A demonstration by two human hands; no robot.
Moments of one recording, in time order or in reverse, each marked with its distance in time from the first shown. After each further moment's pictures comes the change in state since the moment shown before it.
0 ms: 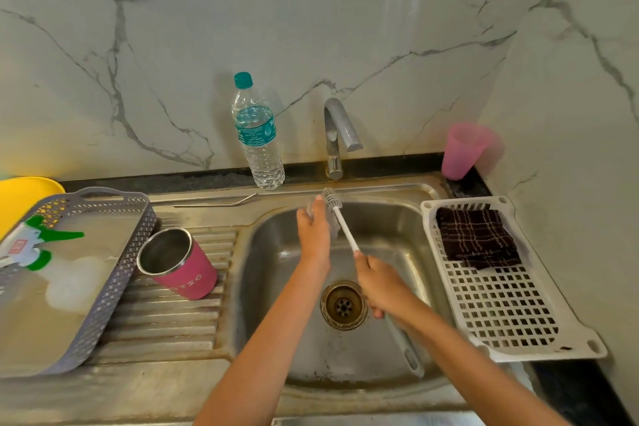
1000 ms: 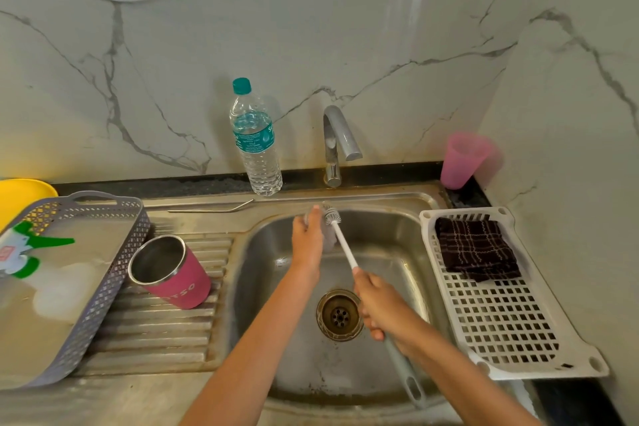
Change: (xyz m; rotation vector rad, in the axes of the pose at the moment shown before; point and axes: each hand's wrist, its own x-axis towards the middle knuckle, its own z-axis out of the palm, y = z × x) left_hand 0.001 0.011 -0.005 0.083 -0.018 -0.005; right_hand -0.014 0.003 0.001 0.316 -0.081 0.078
